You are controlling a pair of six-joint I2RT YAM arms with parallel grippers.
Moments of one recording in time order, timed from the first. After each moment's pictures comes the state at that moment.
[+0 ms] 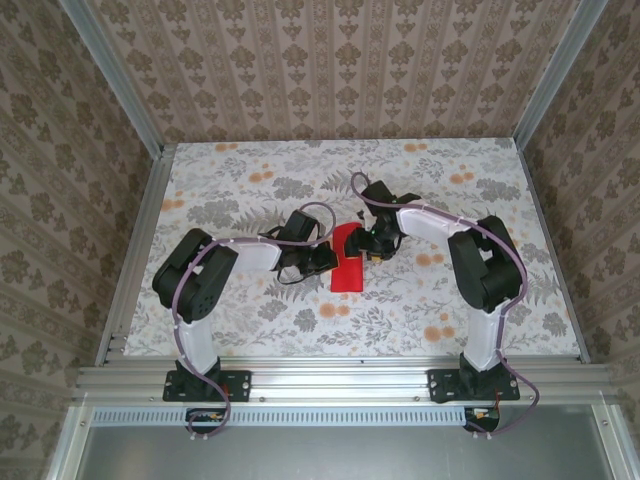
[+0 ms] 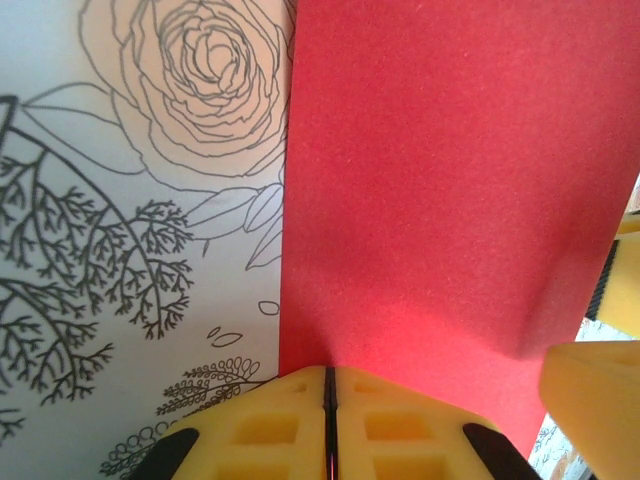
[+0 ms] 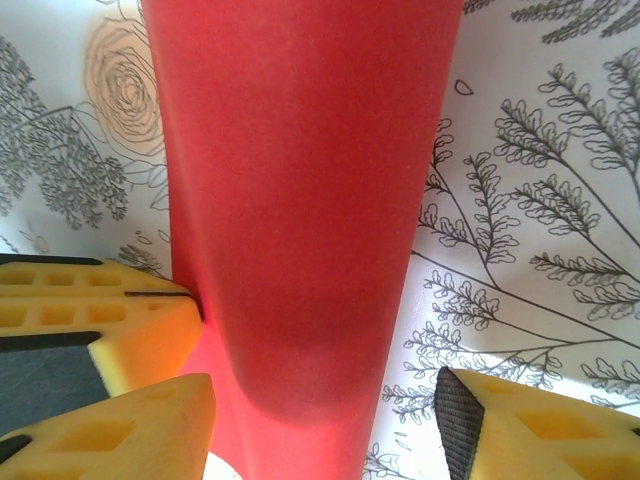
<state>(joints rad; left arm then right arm) -0.68 1.87 0.96 -0.03 0.45 -0.83 0.45 1.93 1.31 -0.70 -0.32 0.44</state>
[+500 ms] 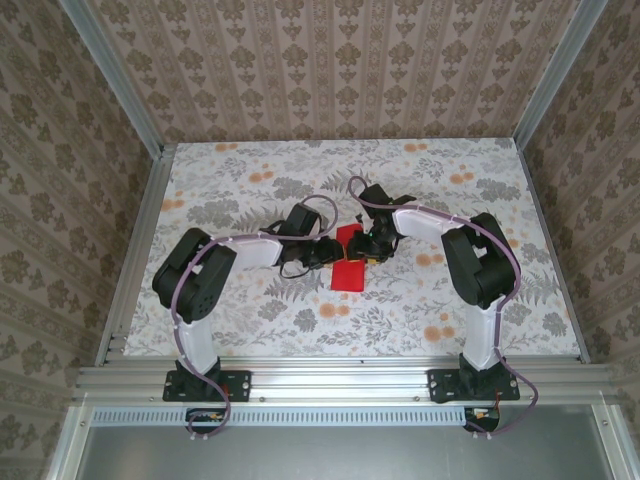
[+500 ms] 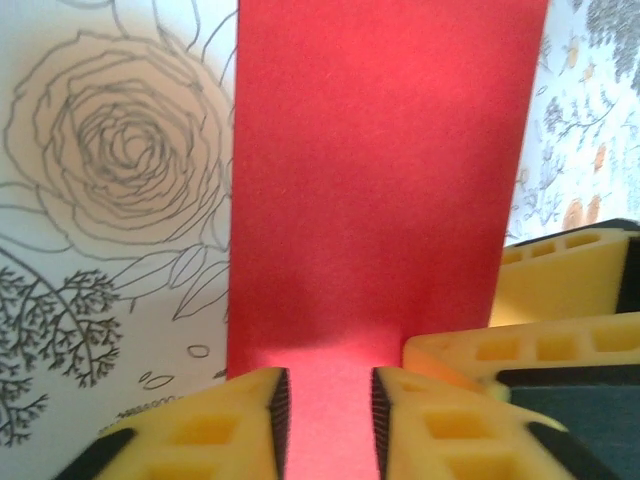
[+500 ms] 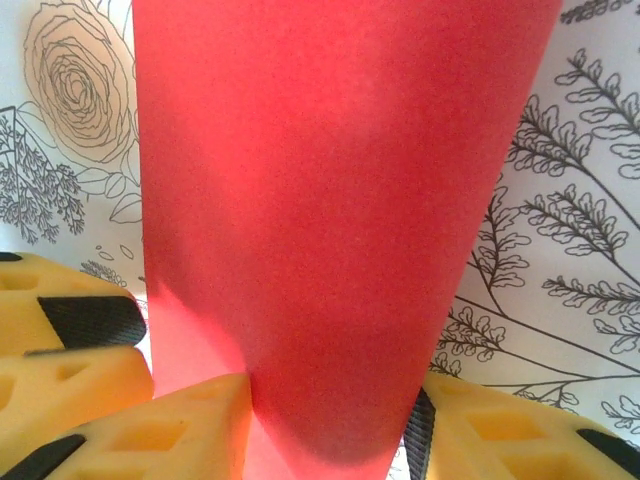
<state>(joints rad) -0.67 1.87 1.01 -0.05 0.45 -0.83 0.45 1.96 1.31 -0.69 -0.31 0.46</state>
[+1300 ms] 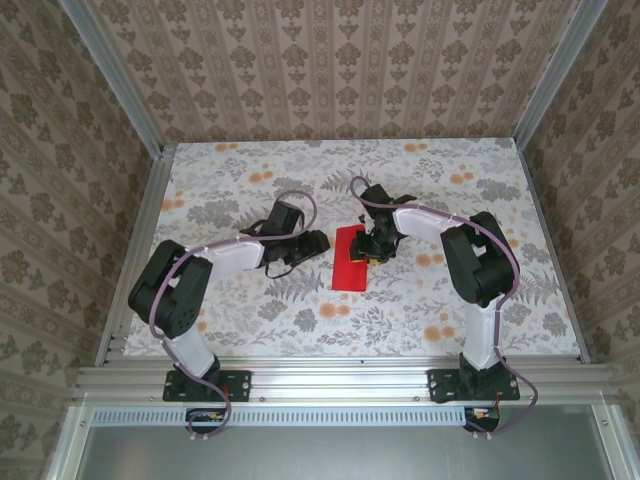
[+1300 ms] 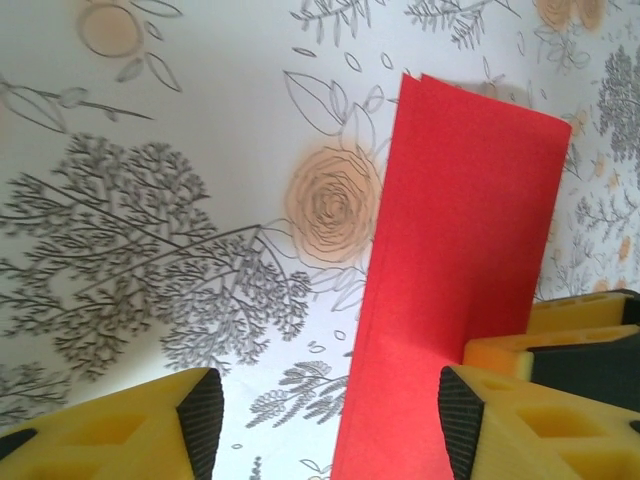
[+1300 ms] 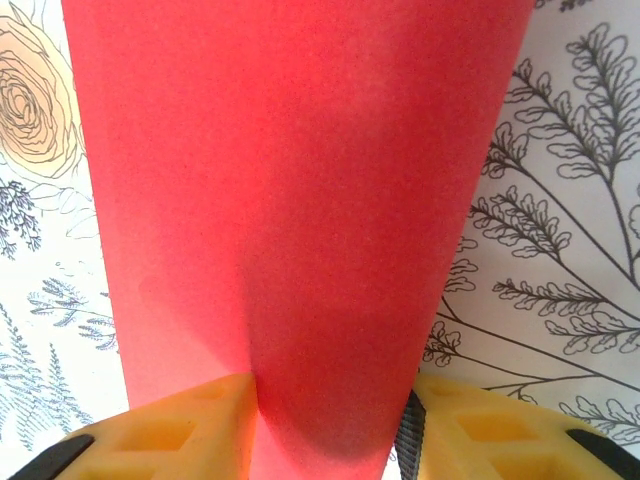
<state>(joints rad) -0.60 1.71 0.92 -0.11 0.29 -0.86 0.44 1.98 1.32 -0.71 -0.29 0.47</state>
